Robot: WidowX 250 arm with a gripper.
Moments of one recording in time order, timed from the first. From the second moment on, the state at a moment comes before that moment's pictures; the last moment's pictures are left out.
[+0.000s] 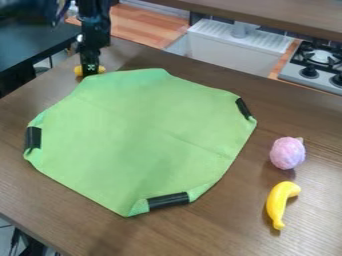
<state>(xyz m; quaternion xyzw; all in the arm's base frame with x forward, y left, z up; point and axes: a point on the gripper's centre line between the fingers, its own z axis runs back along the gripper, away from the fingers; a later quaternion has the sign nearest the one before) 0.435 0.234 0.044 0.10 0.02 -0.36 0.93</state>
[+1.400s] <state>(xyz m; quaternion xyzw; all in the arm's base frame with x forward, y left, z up) 0.350 0.138 0.090 0.08 0.05 -0.40 0.91</state>
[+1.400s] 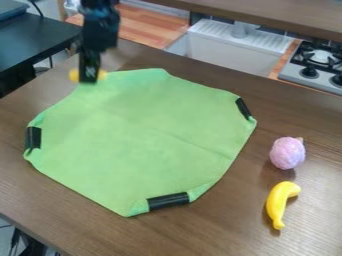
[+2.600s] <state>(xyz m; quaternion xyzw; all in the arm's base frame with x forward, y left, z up) 0.283 0.139 0.093 0.00 0.00 -0.32 0.95</state>
